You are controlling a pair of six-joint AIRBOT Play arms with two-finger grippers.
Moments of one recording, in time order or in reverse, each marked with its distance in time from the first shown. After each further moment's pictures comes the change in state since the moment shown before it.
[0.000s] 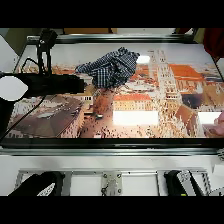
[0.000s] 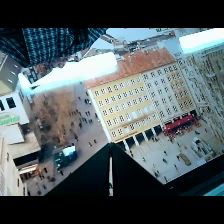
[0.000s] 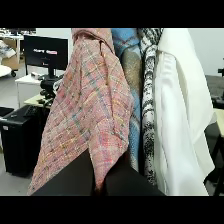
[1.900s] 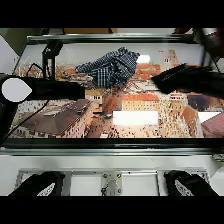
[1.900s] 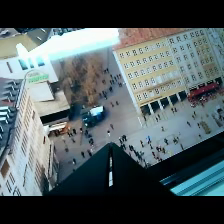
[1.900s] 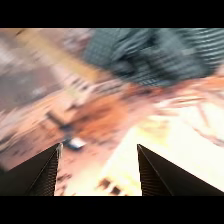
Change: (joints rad) left arm 0.000 -0.001 -0.050 0.000 -0.065 0.000; right arm 1.374 -0.050 -0.253 0.726 0.623 -0.603
